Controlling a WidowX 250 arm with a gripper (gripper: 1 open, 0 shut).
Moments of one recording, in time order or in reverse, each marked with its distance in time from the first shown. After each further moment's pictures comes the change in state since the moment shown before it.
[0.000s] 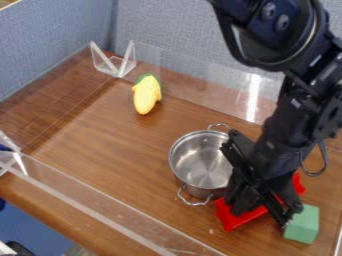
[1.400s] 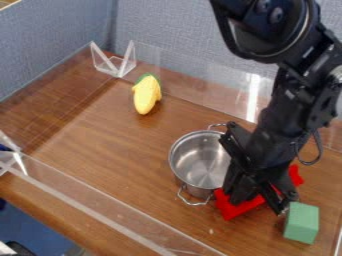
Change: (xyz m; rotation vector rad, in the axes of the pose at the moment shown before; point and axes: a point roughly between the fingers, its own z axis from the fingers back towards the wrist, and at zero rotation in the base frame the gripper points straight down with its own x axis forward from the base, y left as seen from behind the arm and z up) arm 0.005 0.010 0.000 0.005 -0.018 -0.013
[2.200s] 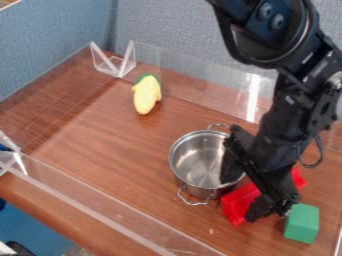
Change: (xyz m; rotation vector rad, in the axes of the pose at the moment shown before) arm 0.008 -0.002 -0.006 -0.007 -0.042 0.002
